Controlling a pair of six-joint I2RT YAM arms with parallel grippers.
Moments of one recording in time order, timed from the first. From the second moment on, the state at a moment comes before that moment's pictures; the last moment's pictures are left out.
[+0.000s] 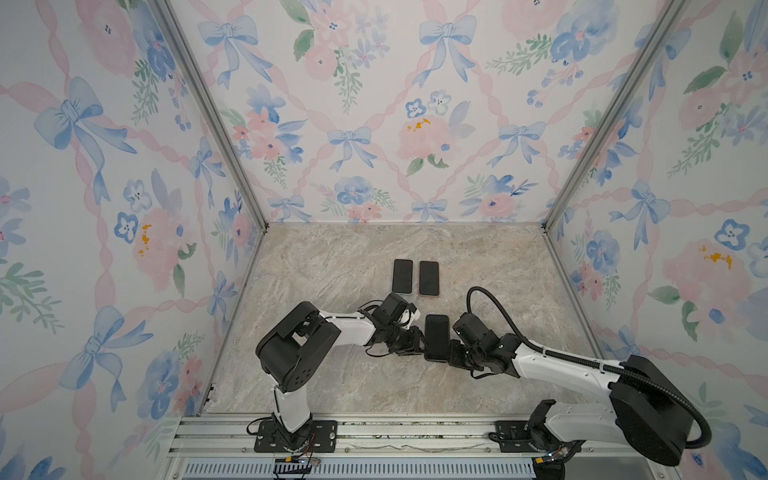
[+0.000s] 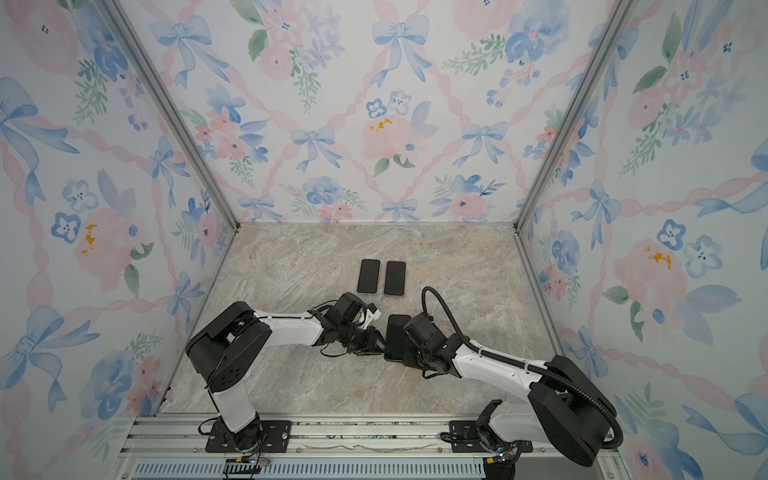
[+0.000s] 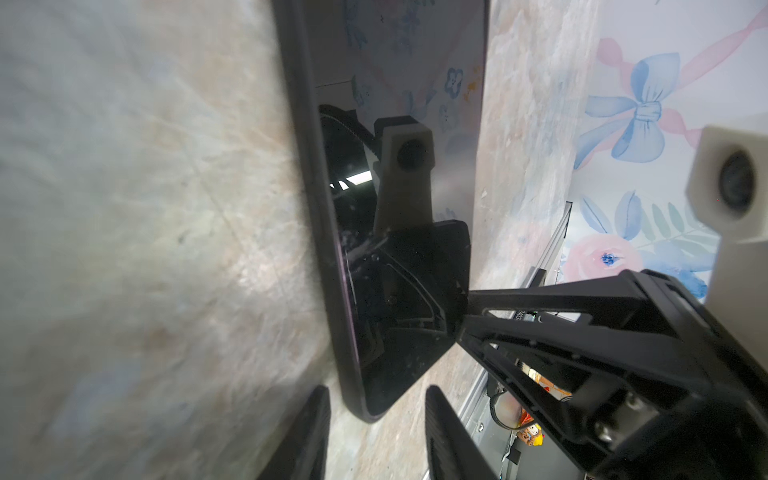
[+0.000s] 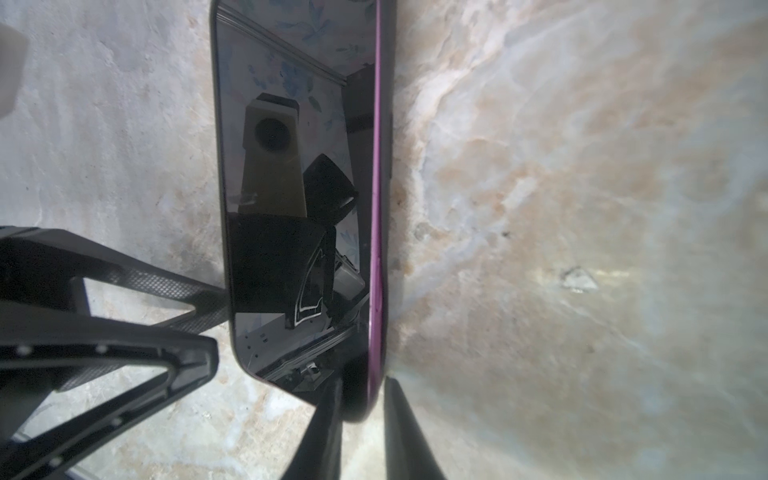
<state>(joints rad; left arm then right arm) -0.75 1.81 0.85 -0.01 0.65 -0.75 0.78 1.30 0.56 -0.35 -0.03 0.90</state>
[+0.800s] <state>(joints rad) -0.76 1.81 0.83 0.04 0.65 -0.80 0.79 1.36 0.60 -0.36 -0.02 0.92</state>
